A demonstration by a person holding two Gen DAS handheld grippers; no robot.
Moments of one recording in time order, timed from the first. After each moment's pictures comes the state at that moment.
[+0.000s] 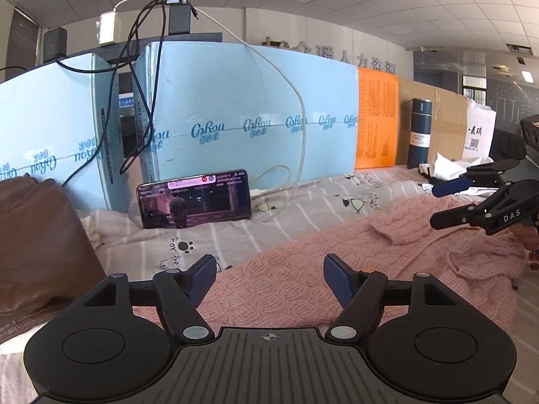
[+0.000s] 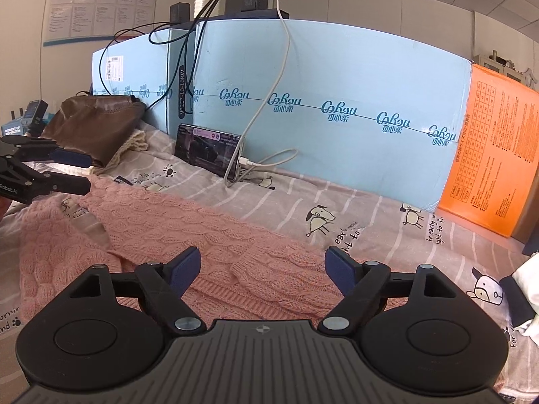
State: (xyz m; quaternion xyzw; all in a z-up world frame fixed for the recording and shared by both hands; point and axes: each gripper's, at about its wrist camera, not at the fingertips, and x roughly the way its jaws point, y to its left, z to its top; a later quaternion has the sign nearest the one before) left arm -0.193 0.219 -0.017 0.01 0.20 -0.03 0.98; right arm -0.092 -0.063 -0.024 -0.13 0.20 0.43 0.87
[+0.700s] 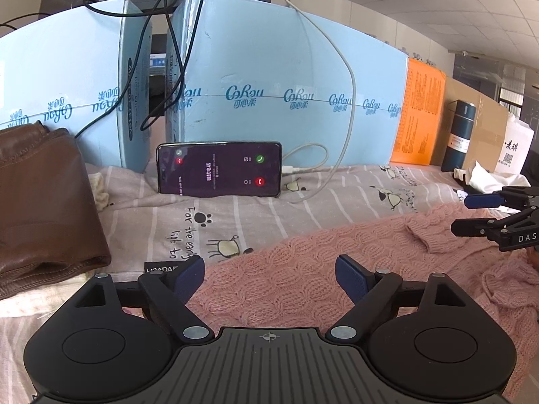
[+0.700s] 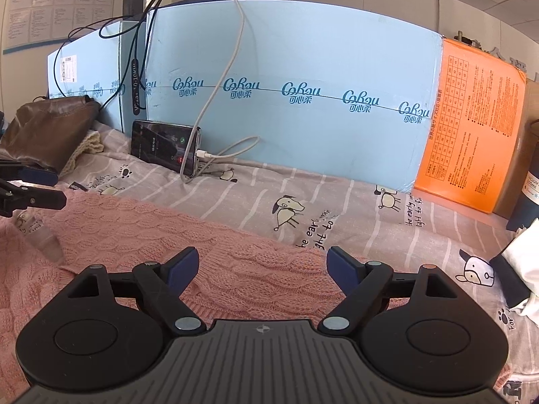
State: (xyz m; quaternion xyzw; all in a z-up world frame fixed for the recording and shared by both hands) left arm -0.165 0.234 -0.030 -0.05 0.25 0.02 0.97; right arm -0.071 -0.053 -0.035 -0.11 0.22 0.36 0.90
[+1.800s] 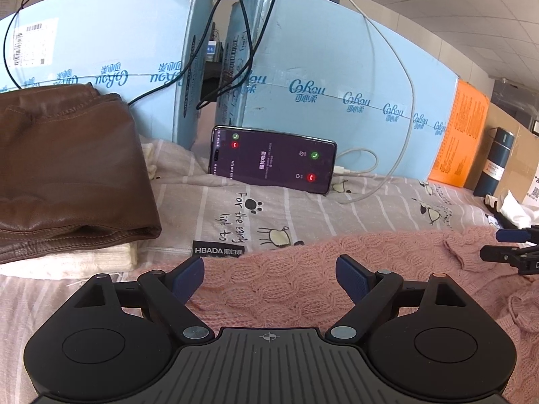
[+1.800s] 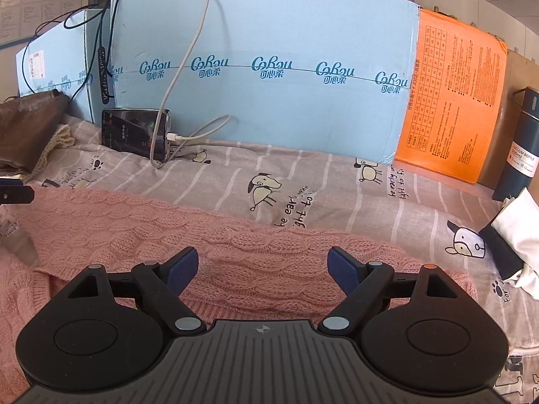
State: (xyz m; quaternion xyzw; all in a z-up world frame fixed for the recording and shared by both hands) left arm -0.175 0.270 -0.038 -0.11 0.25 0.09 0.96; right arm -0.061 -0.049 -0.042 -0.11 0.26 0.32 0.90
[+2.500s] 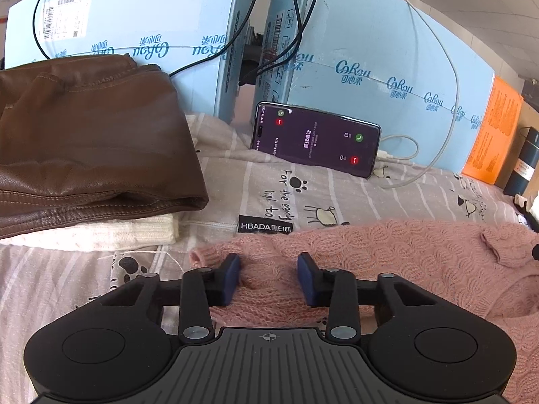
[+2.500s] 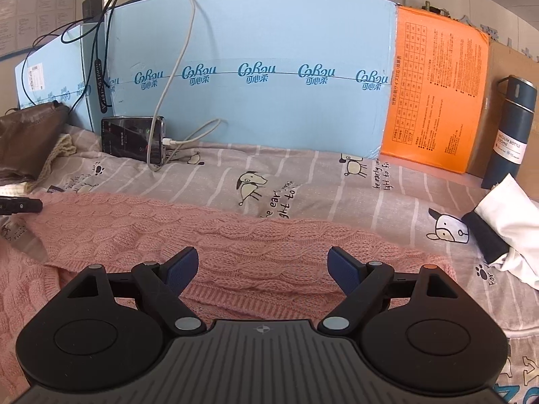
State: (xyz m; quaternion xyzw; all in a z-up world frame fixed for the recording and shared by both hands) left arm -0.177 0.284 -0.056 -0.12 0.28 0.13 0.94; right arm -0.068 -0.084 -0.037 -0.08 0.26 0.31 0.91
